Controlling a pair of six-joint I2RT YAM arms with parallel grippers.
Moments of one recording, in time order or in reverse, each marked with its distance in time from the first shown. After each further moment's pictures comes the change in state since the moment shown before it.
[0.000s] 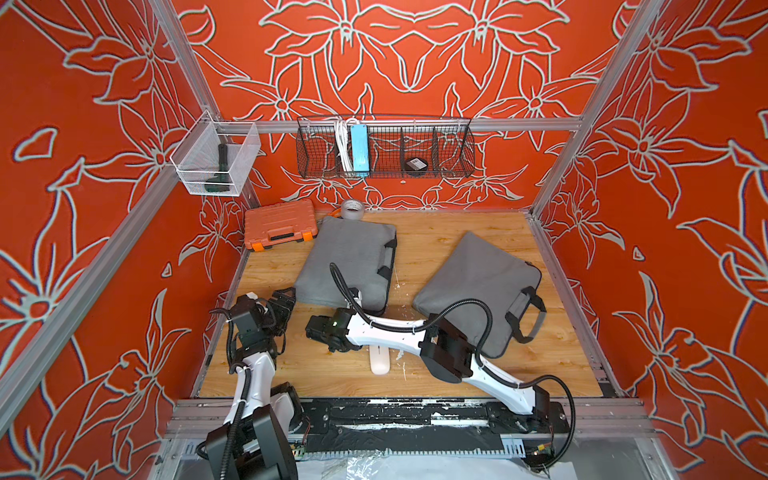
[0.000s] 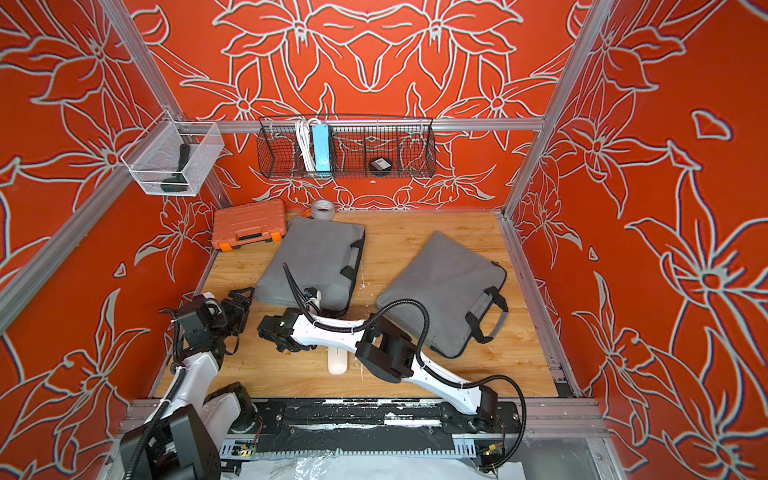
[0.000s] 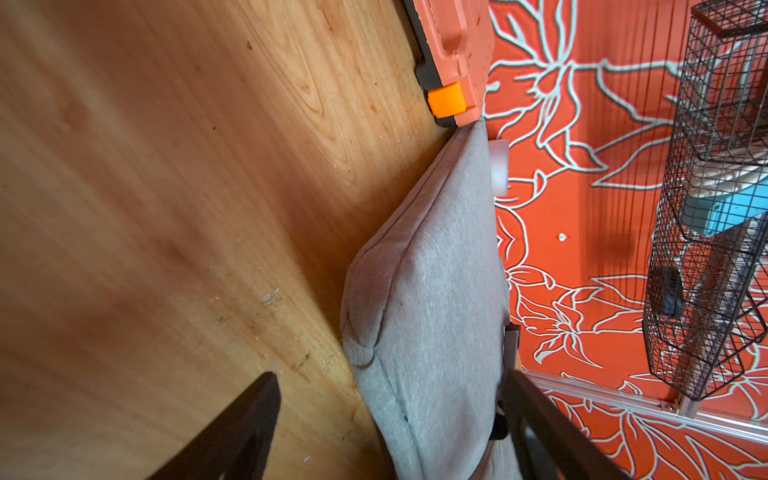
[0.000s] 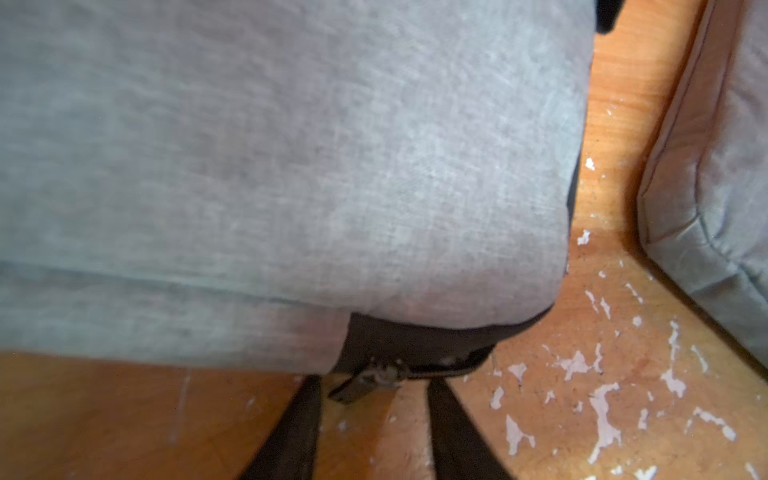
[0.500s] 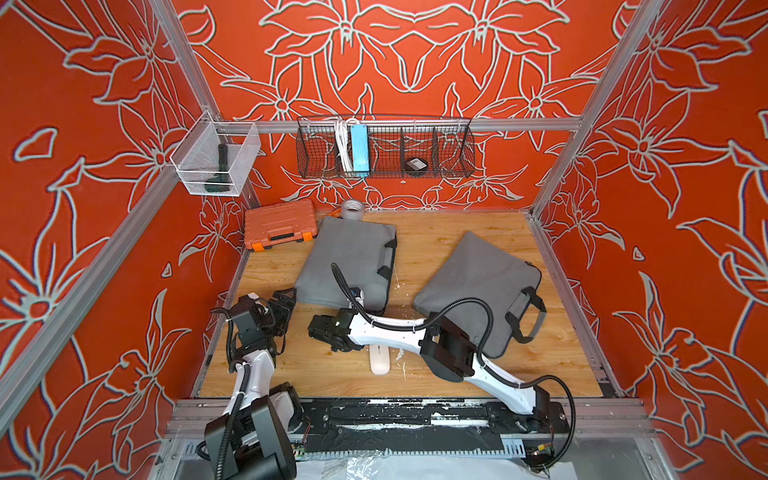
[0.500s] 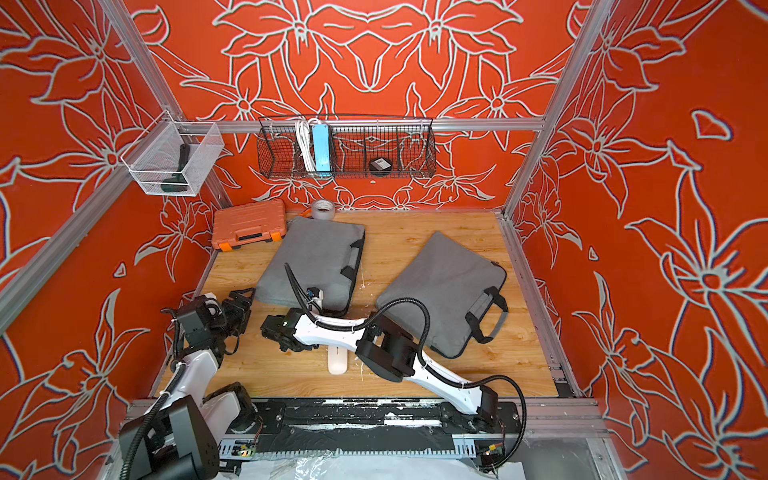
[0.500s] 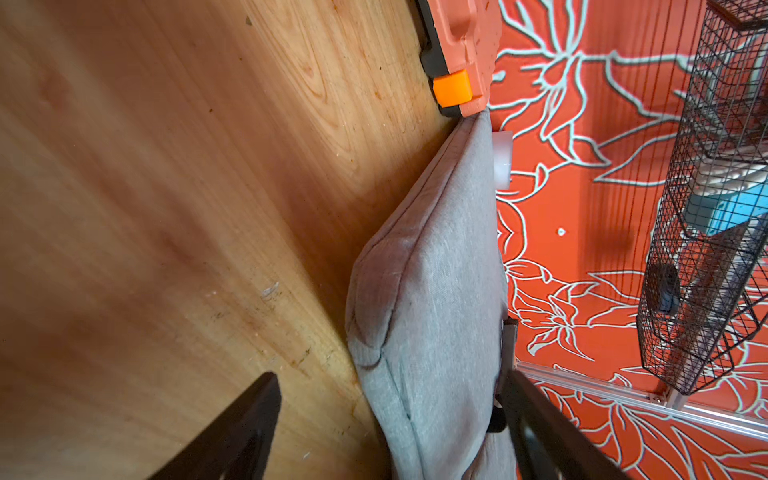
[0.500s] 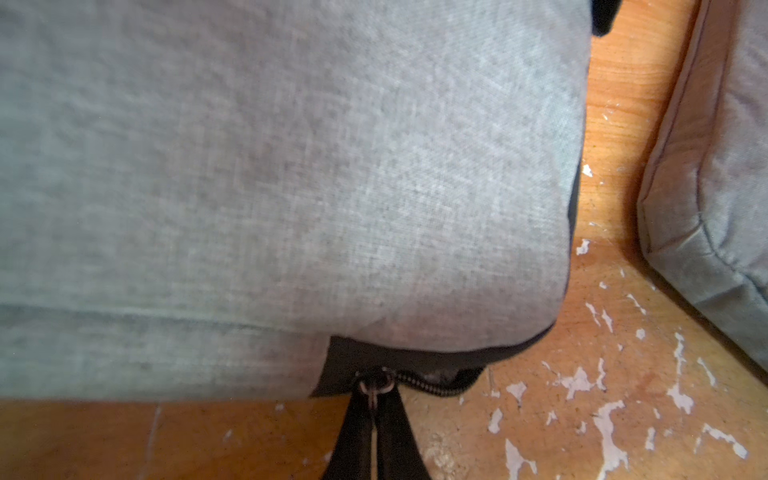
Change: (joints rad) left arm 0.011 0.049 -0.003 0.033 0.044 -0.008; right arm -0.005 -0.039 -0.098 0.098 0.006 -0.025
